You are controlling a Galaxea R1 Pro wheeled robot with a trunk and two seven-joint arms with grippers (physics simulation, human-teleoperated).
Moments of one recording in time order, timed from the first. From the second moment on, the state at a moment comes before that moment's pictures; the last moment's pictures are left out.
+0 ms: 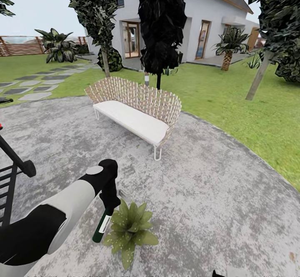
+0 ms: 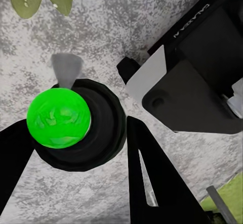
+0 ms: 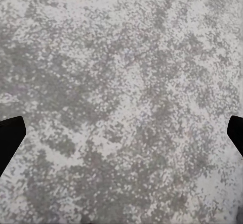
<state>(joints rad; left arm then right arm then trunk) -1.09 -0.06 -0.40 -0.37 -1.20 0.98 -1.56 -0.41 -0.04 -0.40 -0.05 0.25 -0.37 -0.22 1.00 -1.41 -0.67</state>
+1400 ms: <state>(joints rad) -1.08 -0.10 -0.41 -0.41 -1.21 0.98 -1.56 -0.41 -0.04 -0.40 -0.05 0.25 -0.37 -0.22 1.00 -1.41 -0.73</state>
